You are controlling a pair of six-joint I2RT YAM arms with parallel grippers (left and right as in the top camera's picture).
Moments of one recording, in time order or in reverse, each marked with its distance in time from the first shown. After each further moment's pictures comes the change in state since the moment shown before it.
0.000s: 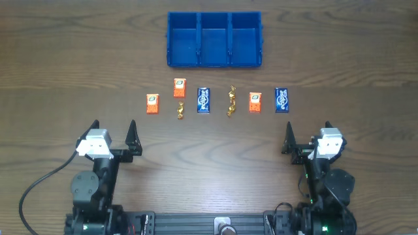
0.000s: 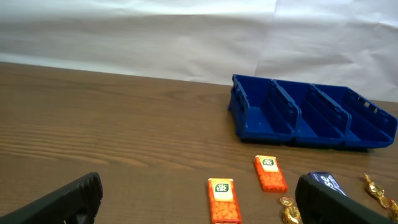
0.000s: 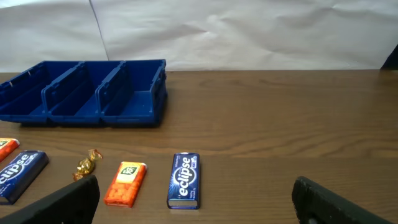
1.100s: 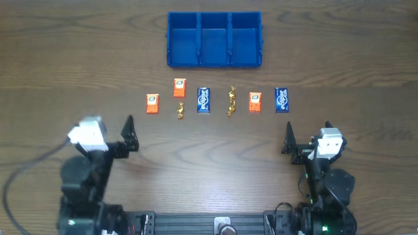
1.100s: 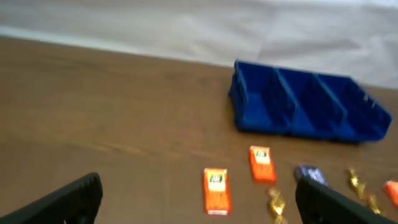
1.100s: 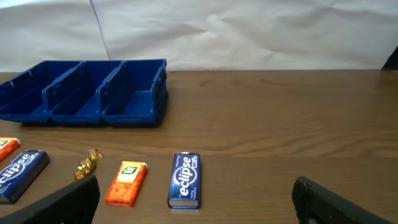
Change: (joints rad) left arm -0.002 0.312 0.312 -0.163 -0.004 -0.033; right arm 0.000 0.000 0.000 0.000 0.000 0.000
